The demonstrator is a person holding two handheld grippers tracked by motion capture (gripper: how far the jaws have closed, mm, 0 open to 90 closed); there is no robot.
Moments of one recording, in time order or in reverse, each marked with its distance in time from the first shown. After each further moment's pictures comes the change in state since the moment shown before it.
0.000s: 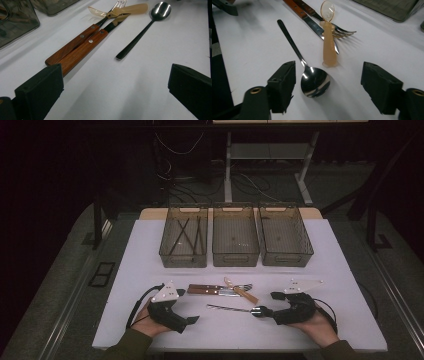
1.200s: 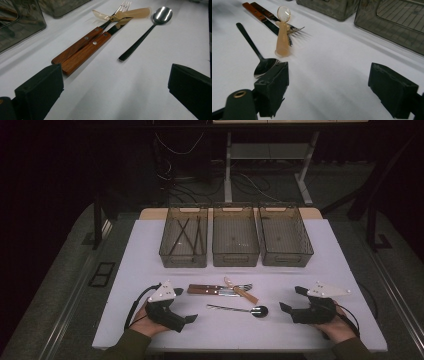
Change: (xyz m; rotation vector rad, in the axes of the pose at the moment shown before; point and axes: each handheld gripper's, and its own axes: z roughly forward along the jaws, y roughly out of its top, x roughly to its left) left arm 0.001 -0.001 -0.006 -0.023 0.022 -0.020; right arm -0.026 -0.036 -0.031 -0.141 -0.202 0.029
